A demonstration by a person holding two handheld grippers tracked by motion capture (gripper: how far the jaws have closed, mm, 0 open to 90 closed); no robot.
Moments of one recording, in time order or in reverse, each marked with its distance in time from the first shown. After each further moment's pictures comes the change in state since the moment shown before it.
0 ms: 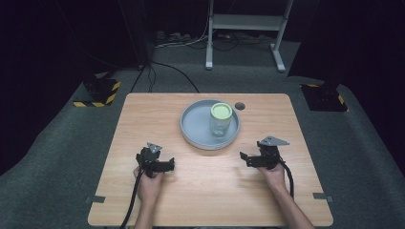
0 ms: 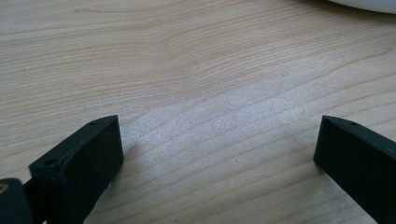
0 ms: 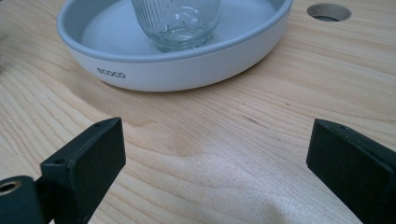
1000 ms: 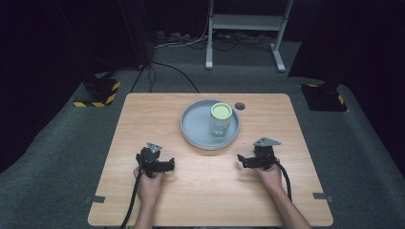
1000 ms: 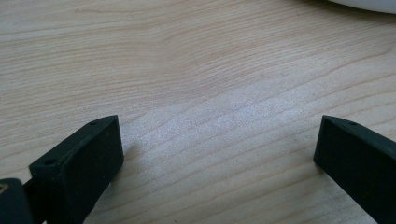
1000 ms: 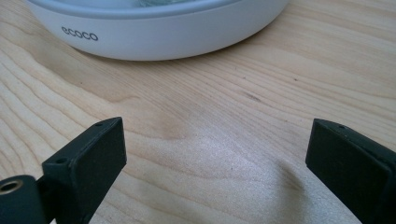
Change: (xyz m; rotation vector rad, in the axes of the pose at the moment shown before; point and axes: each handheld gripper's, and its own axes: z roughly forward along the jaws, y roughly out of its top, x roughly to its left) left arm 0.000 0.000 0.000 0.000 0.000 0.000; right arm 0.001 -0.009 0.022 0.090 -0.043 -0.031
